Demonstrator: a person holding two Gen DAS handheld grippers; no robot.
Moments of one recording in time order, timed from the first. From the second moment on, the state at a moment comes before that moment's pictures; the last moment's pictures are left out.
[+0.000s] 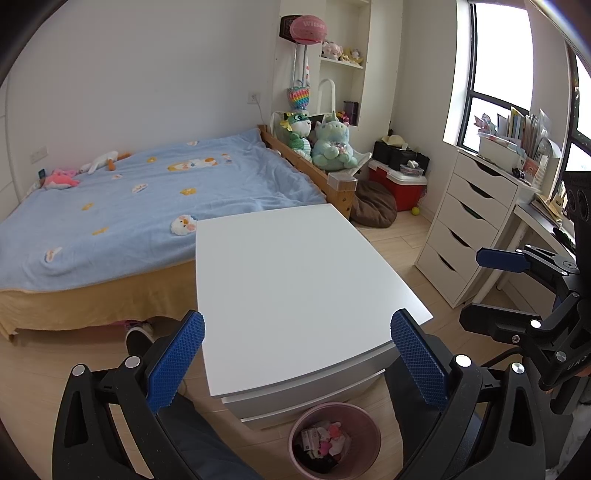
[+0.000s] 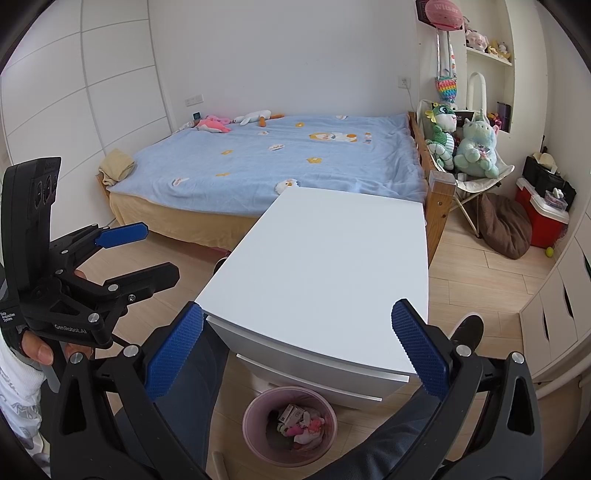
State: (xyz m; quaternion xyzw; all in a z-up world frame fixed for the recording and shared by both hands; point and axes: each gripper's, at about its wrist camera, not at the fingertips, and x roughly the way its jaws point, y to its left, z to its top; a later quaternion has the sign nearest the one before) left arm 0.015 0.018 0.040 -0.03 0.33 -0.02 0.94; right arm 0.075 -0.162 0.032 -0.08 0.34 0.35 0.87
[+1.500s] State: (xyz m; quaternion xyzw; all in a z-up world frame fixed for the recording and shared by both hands) left arm 0.013 0.010 0.041 -0.03 0.33 -0.03 0.94; right arm 0.075 -0.159 0.030 -0.08 0.34 0.35 0.87
